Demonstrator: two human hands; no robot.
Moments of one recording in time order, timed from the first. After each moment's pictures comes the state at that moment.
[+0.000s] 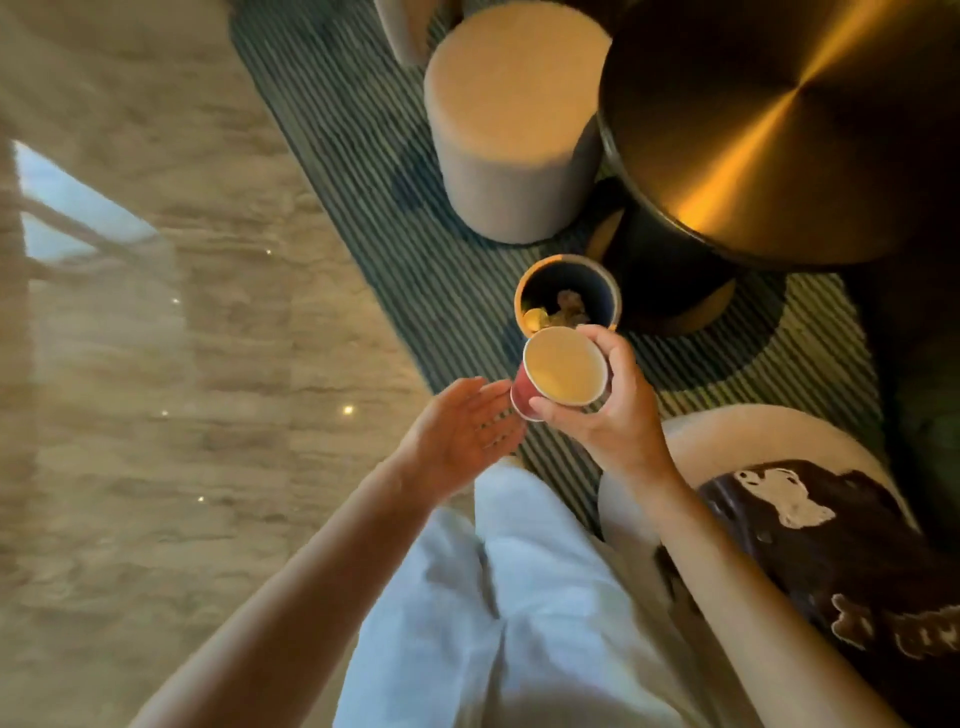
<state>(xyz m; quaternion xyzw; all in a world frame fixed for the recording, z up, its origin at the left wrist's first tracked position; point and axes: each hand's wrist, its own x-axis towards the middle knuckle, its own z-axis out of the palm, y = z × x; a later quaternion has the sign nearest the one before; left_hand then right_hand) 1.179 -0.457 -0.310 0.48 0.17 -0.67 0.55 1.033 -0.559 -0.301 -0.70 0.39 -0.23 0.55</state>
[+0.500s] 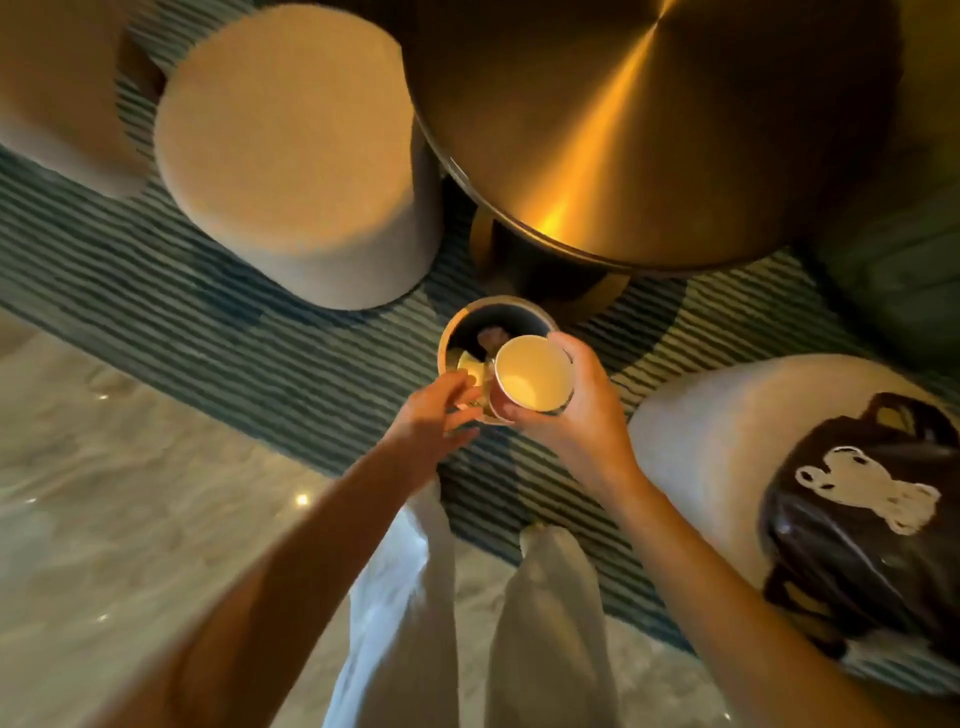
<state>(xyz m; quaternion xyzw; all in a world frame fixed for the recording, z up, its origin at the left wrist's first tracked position) 1.345 -0.728 -0.489 0.63 -0.06 -0.72 0.28 1.184 -0.734 -0.453 -0.56 0.63 -0.27 0.46</state>
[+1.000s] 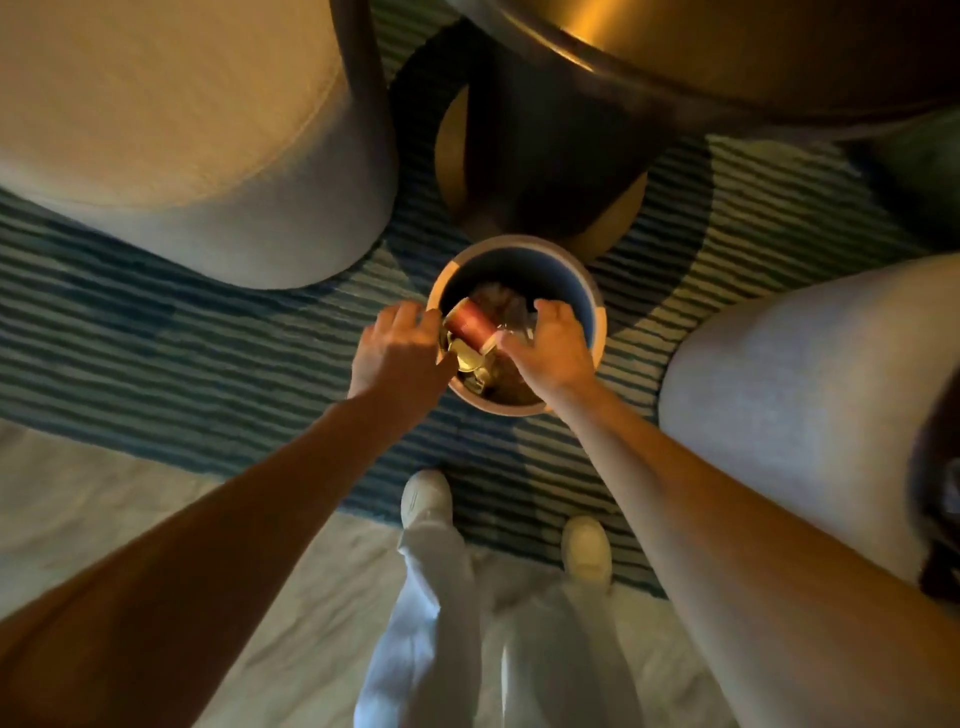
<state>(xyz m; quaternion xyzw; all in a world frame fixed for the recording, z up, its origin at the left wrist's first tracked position) 1.406 -0.789 -0.683 0.60 -0.77 -0.21 -0.04 1.232 -0.793 -0.719 -0.53 0.77 -0.04 0.35</state>
